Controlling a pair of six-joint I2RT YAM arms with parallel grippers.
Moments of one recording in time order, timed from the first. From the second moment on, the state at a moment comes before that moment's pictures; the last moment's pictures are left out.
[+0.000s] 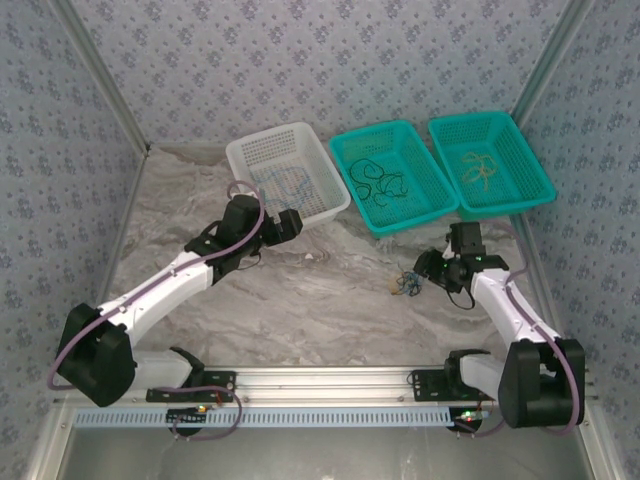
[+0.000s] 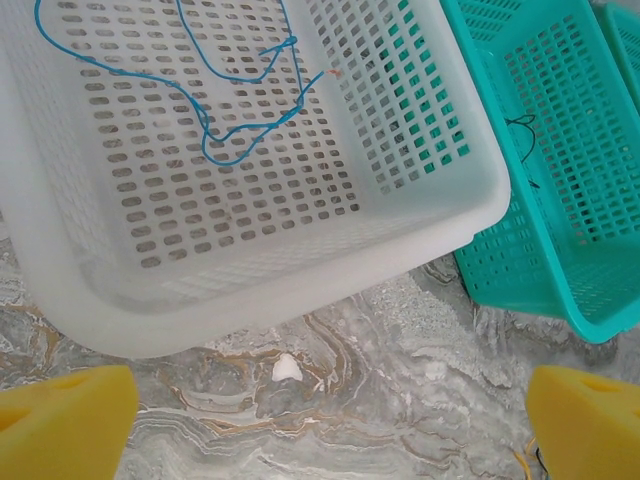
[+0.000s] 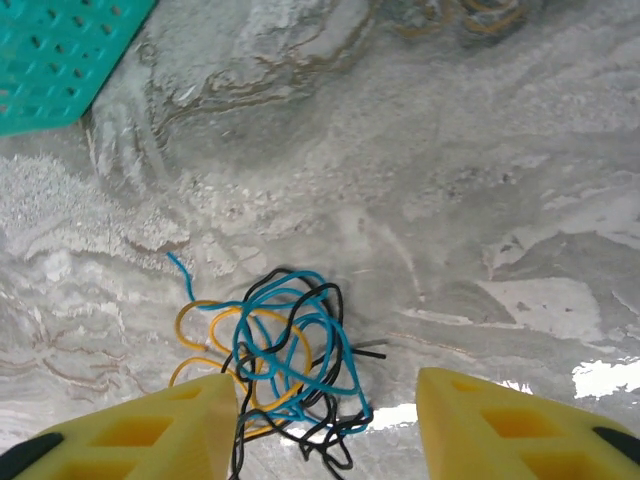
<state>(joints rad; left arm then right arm) -0.59 1.28 0.89 -0.24 -0.05 -0.74 0.02 1.14 0.63 -0.59 -0.21 0.51</state>
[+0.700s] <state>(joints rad) -0.59 1.29 0.90 -0.21 0.07 -0.70 -0.02 1.20 0.60 -0.47 -0.38 0.42</state>
